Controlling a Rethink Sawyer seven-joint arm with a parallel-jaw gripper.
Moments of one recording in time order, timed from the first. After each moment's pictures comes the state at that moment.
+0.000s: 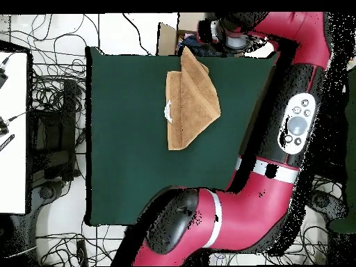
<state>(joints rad) -0.36 -0.24 0.38 0.24 -0.35 1.50 1.36</state>
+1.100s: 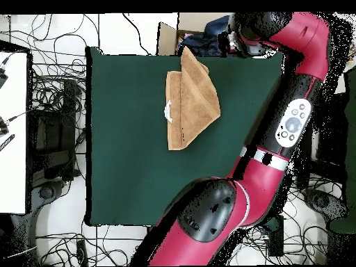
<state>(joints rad) -0.47 -0.13 0.87 0.13 -0.80 1.57 1.09</state>
